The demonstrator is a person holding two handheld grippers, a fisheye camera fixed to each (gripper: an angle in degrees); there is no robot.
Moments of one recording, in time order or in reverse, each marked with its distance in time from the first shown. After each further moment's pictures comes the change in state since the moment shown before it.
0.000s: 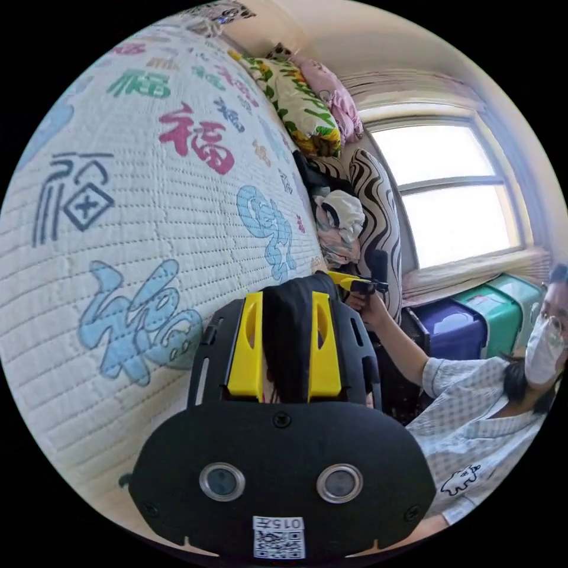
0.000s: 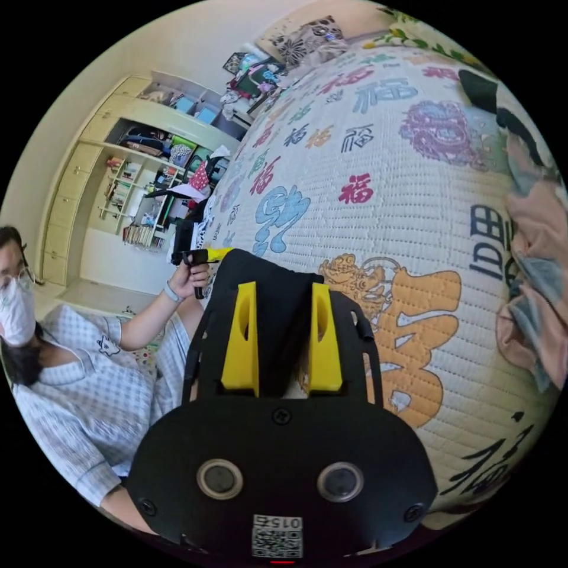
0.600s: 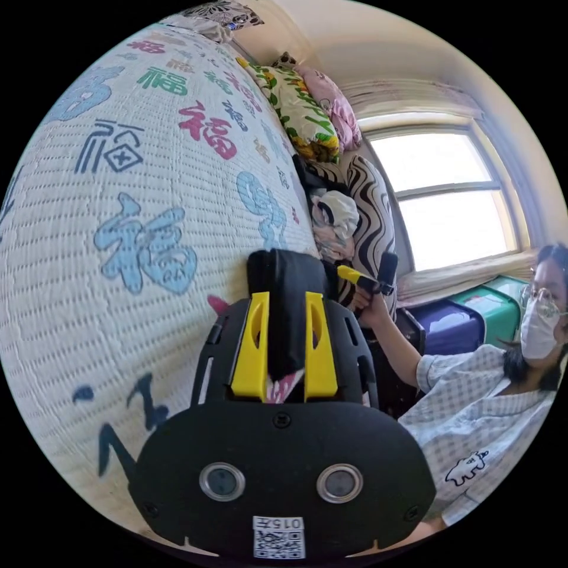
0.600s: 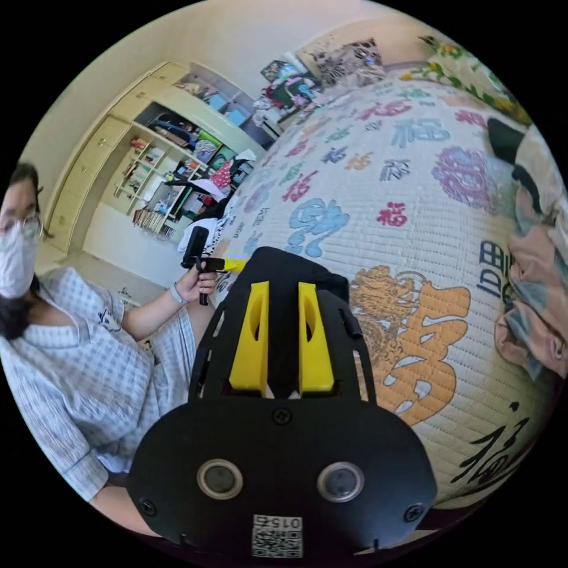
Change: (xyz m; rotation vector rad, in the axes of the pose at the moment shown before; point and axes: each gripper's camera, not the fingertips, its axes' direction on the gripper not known) left arm 0.011 0.049 -0.017 0.036 -0.004 -0.018; right arm -0.029 0.040 -0.011 0.085 0.030 -0.182
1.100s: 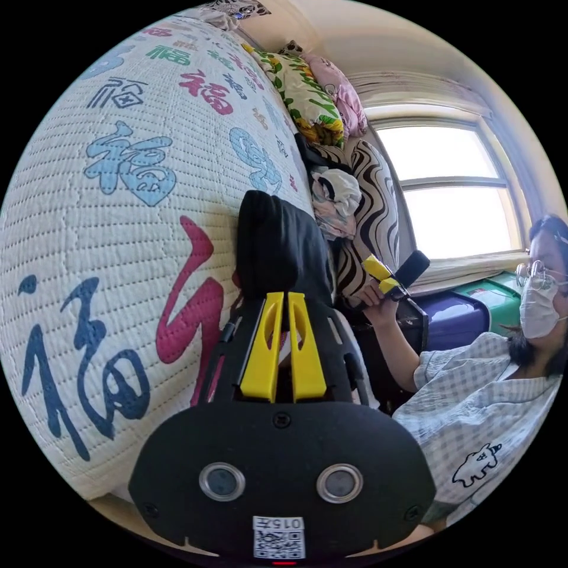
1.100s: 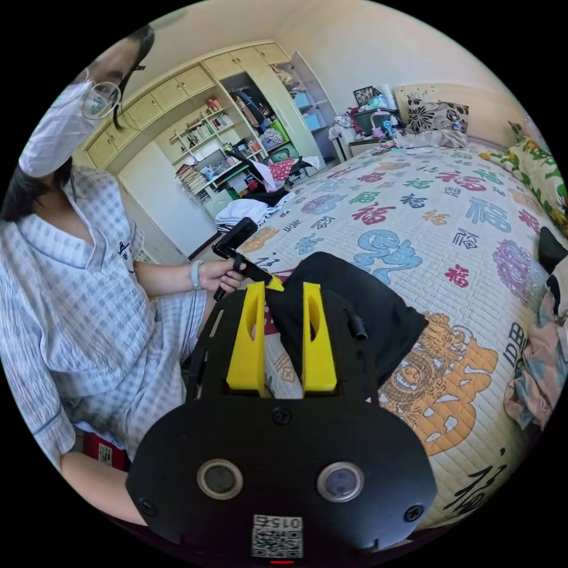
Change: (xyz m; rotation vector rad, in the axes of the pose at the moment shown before) left arm 0.026 0.041 0.013 -0.031 -0.027 -0.037; right arm -0.073 0.029 0.039 0.039 -0.012 -0.365
